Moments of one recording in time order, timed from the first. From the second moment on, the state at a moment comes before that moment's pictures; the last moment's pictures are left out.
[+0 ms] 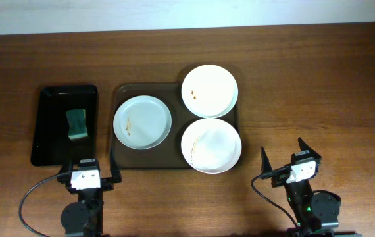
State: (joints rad) left arm 0.07 0.01 0.01 -0.08 -0.03 0.12; right arm 0.03 0.01 0.01 -0.07 -0.15 -0.11
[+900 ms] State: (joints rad) left arm 0.07 0.02 0.03 -0.04 0.01 0.12; right arm 0.03 0.01 0.07 -0.07 -0.19 -0.09
